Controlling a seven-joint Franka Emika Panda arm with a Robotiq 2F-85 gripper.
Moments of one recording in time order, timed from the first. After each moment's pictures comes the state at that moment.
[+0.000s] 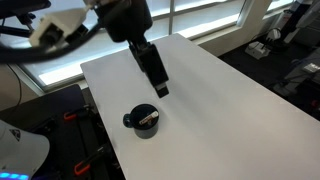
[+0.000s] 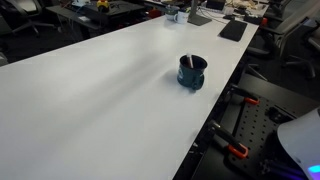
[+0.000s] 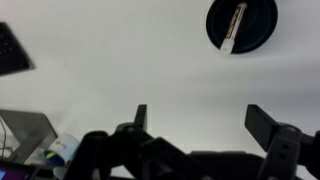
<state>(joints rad) -0.34 -0.53 0.05 -2.80 -0.36 2.54 0.16</state>
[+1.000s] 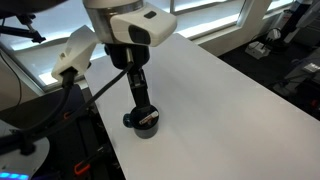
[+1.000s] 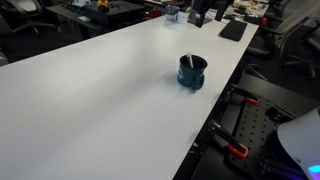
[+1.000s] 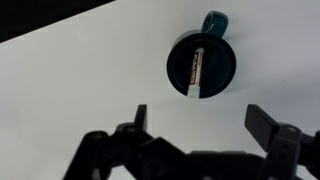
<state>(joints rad) -0.23 -0.40 -0.07 -2.79 -0.17 2.48 0.14</state>
